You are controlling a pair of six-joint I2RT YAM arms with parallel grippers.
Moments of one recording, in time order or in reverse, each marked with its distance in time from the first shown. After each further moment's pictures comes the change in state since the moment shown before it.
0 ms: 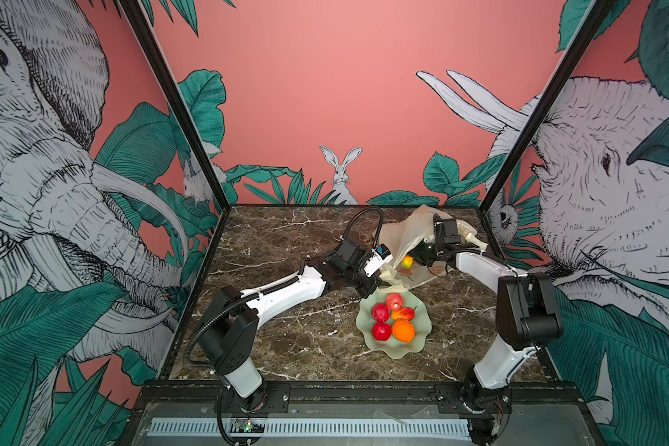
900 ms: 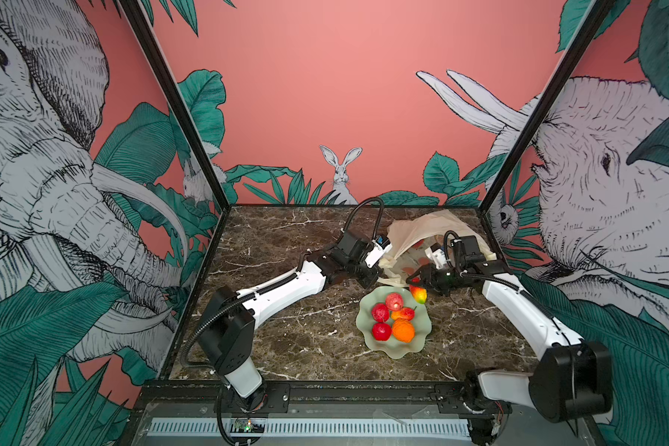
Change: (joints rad) left arm 0.000 0.000 0.080 -0.048 -0.108 -0.016; right arm 0.031 -0.454 -0.171 -0.513 -0.153 -0.238
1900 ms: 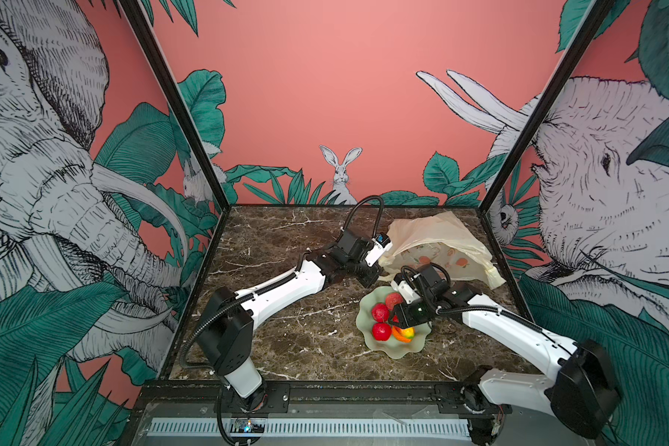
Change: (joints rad) left arm 0.000 -0.007 0.014 -0.011 0.003 -0.006; right arm 0.459 -0.024 -0.135 0.035 0.328 -0.112
